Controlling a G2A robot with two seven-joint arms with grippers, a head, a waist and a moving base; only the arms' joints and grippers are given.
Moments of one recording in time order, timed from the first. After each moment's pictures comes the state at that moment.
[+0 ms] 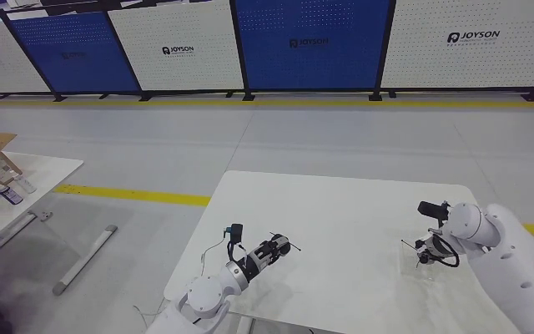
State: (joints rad) left arm 1.62 -1.15 -1.26 -1.71 -0.21 -0.08 -0.32; right arm -0.75 -1.05 0.95 -1.14 -0.65 0.34 1.39
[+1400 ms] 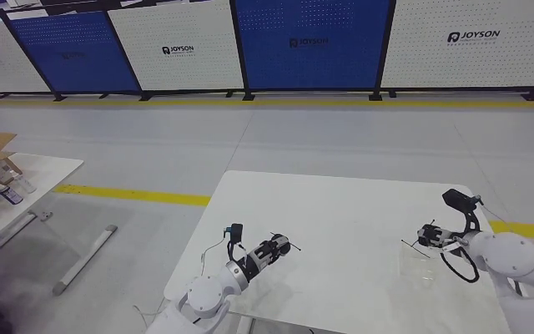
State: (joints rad) left arm 1.62 -1.15 -1.26 -1.71 -0.21 -0.08 -0.32; right arm -1.11 -0.99 1.32 -1.57 -0.52 0.31 1.09
